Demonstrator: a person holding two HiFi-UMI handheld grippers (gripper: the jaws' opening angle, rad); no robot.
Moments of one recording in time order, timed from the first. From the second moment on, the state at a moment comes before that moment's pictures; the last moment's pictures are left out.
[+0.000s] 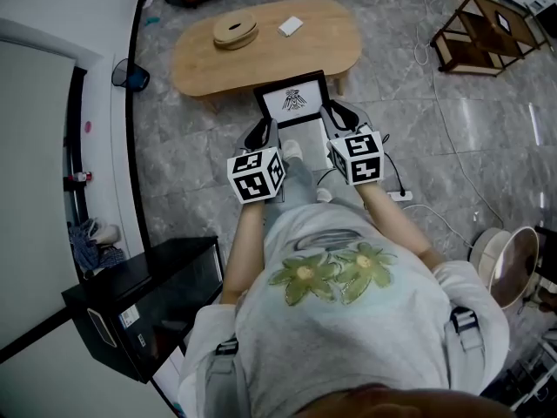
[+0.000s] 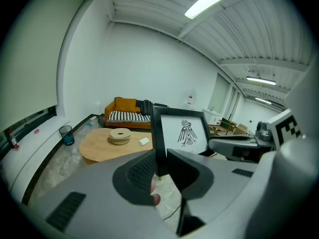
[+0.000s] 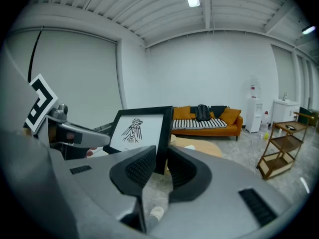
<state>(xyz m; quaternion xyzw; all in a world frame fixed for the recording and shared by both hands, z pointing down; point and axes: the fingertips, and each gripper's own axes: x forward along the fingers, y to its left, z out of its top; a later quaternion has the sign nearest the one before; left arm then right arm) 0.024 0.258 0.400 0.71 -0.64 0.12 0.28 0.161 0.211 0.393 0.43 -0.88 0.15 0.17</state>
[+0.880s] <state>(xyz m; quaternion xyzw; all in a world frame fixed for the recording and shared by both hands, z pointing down) -0.050 0.101 0.406 0.72 -0.61 0.12 0.30 0.089 0.056 0.398 0.44 -0.86 0.16 0.19</state>
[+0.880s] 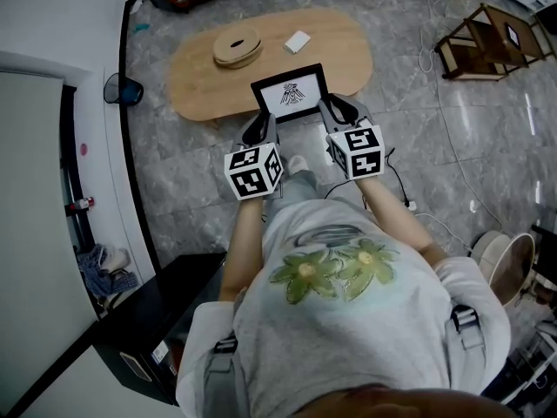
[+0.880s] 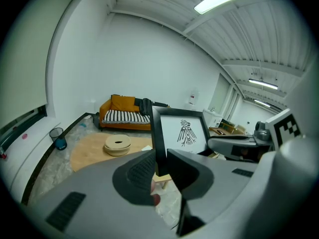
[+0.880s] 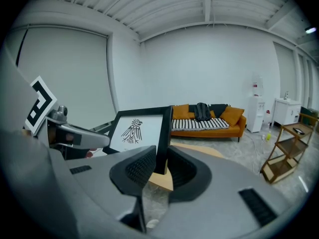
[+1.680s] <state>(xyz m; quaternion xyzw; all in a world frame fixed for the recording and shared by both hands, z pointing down) -0.088 0.025 0.418 0.75 -0.58 0.13 0.30 0.053 -0.009 0.407 0.47 -0.84 0.17 0.19</state>
